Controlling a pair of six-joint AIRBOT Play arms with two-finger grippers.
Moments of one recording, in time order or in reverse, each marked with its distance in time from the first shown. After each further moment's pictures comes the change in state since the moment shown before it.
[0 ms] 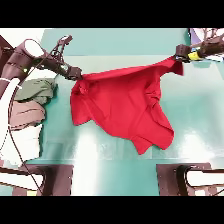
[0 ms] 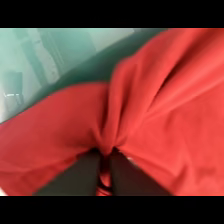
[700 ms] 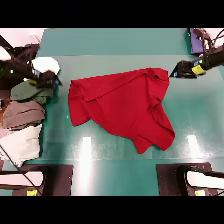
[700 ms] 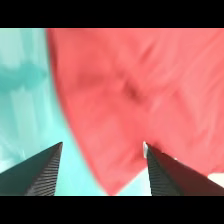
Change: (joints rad) left arm 0.300 0.113 -0.180 -0.022 -0.206 -0.070; right arm -0.030 0.140 -0.141 -0.010 0.327 -0.059
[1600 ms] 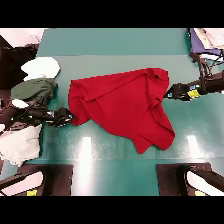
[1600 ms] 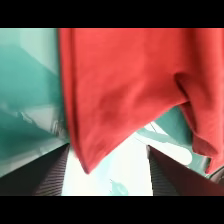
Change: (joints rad) left arm 0.000 0.230 -0.771 -0.277 0.288 0.118; right arm 0.012 0.270 -0.409 0.150 -0.080 -0.017
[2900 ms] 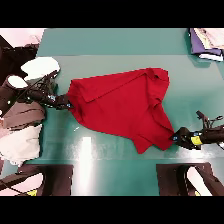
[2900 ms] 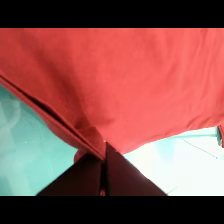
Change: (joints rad) left arm -0.128 -0.002 0.339 0.114 -0.137 -0.015; right arm -0.441 0.291 -0.741 -0.005 0.044 -0.018
